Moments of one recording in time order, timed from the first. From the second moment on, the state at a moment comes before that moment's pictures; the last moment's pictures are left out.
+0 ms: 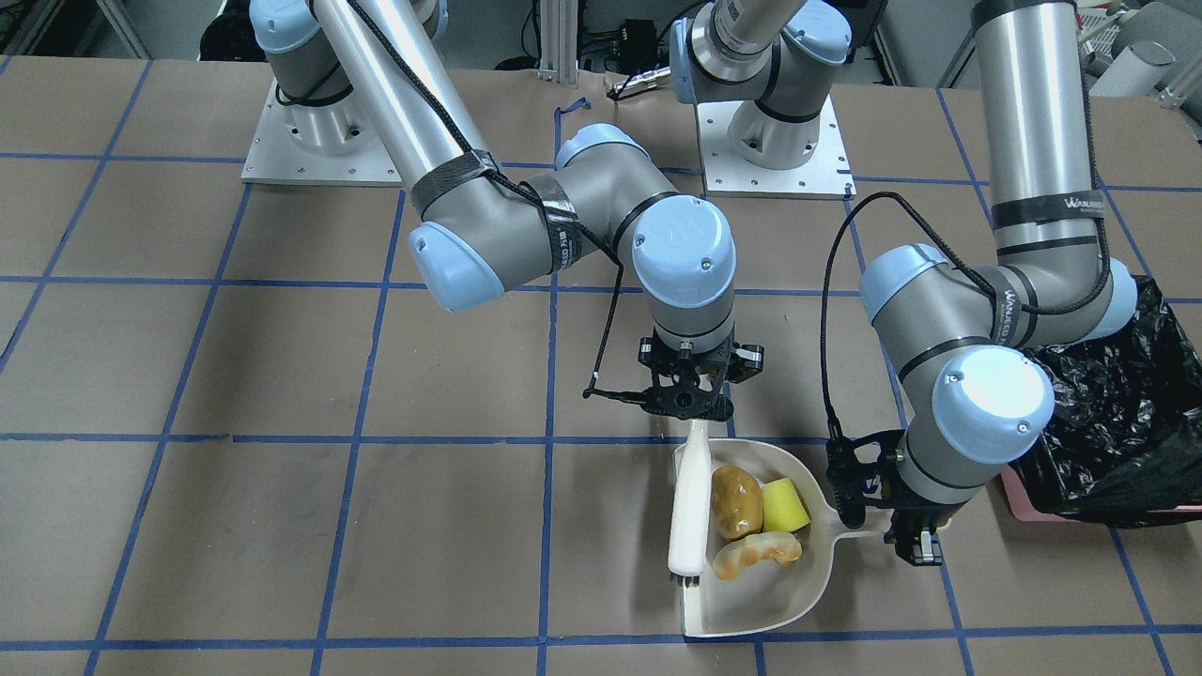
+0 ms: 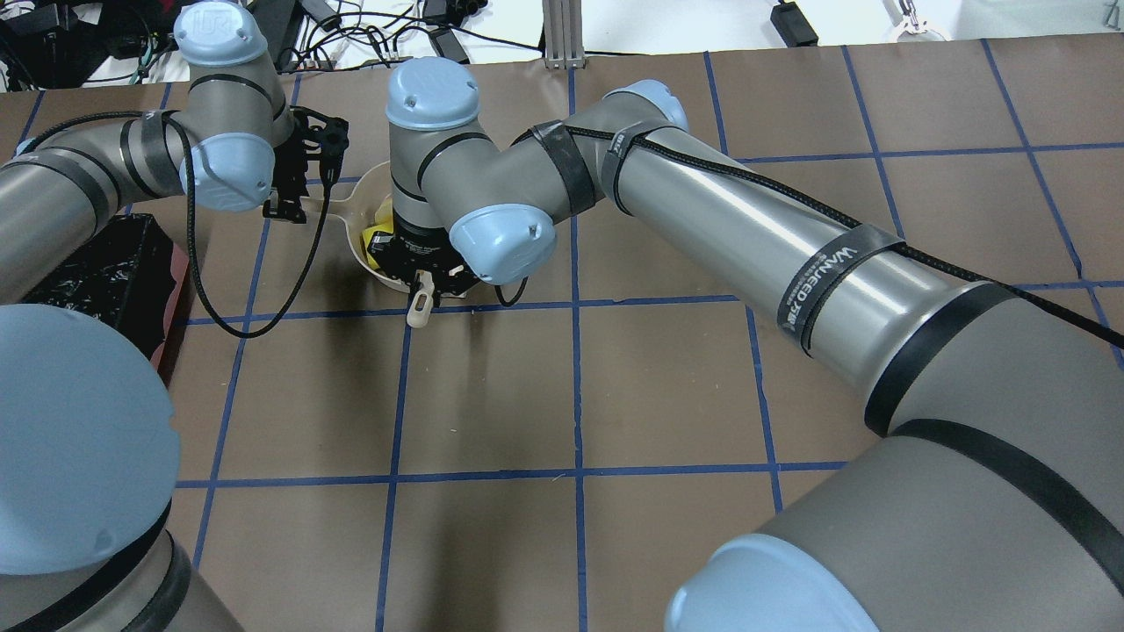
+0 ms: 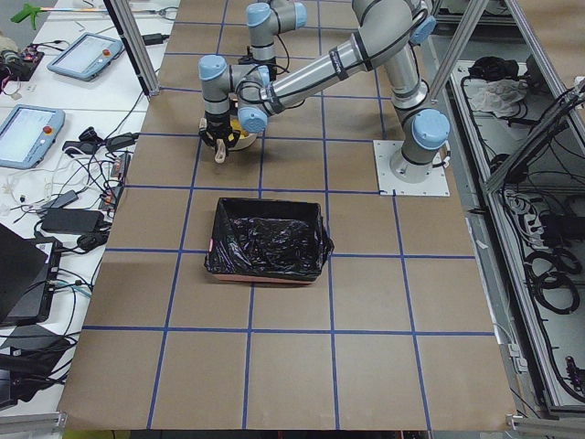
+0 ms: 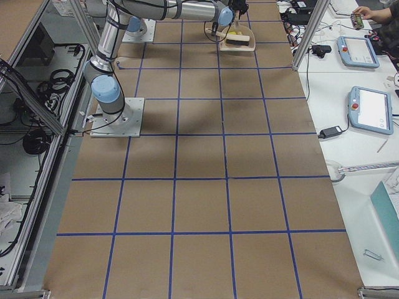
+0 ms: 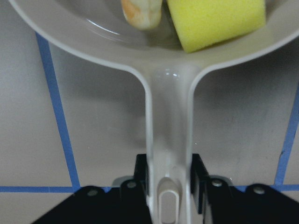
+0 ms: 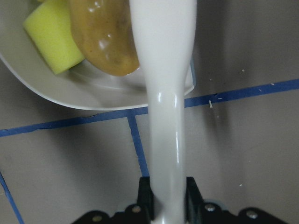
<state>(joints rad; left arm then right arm) -1.43 -2.11 -1.55 -0.98 1.75 1.73 2.11 -0.94 1.30 -1.97 -1.31 0.75</state>
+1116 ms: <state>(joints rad) -1.43 -2.11 -1.55 -0.98 1.75 1.73 1.74 -1.23 1.47 -1.66 -1.50 0.26</state>
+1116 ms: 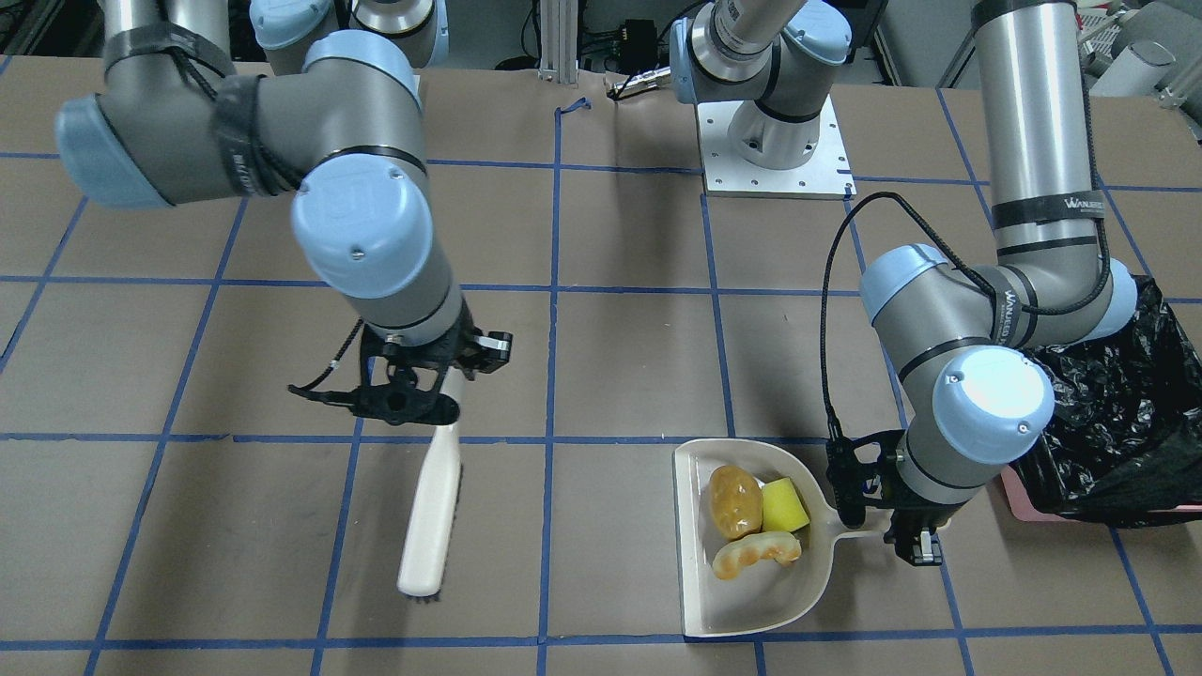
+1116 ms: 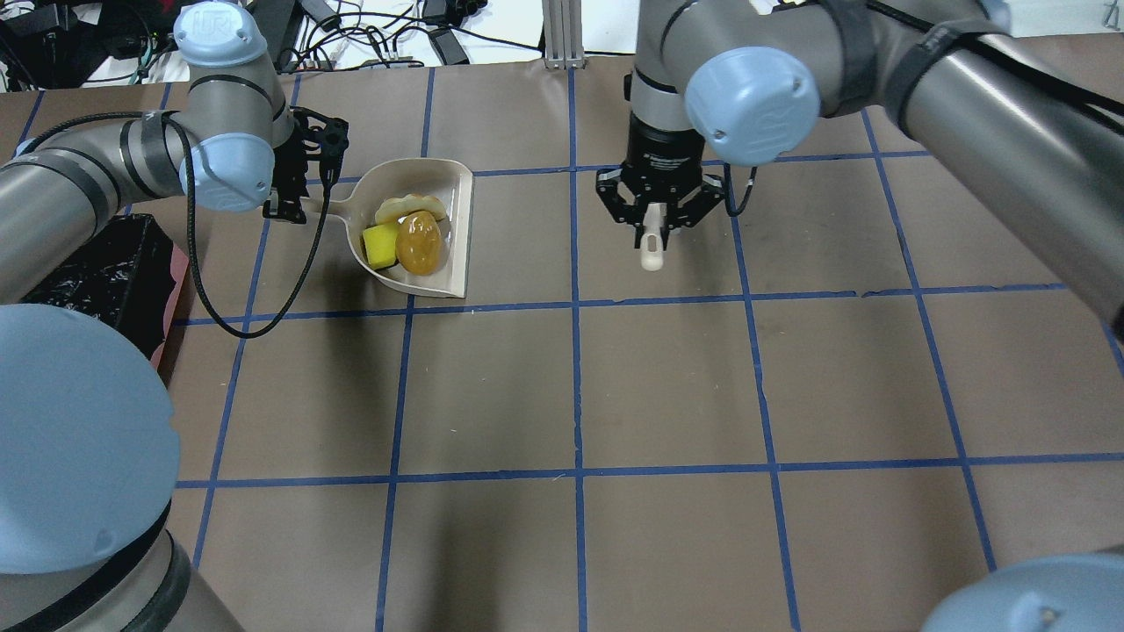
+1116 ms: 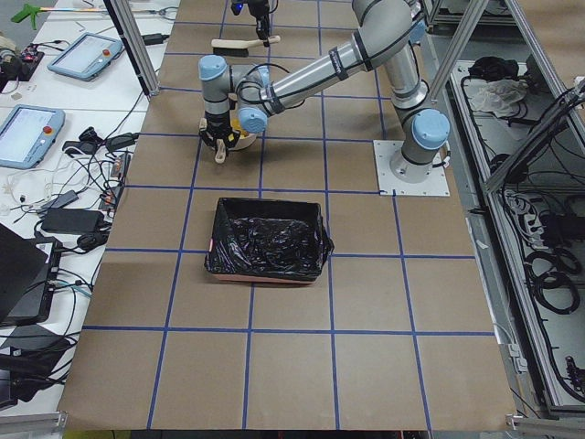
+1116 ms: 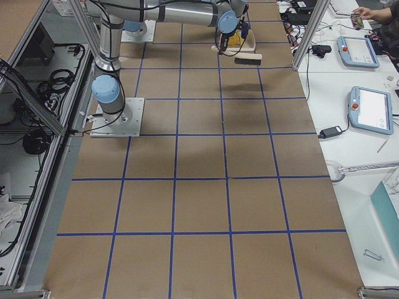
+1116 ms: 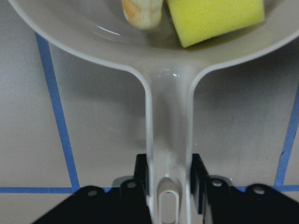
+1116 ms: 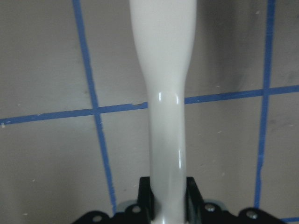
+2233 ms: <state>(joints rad) -1.43 -2.11 -1.55 -0.98 1.75 1.73 1.29 -1.23 1.67 -1.86 -1.62 -0.27</state>
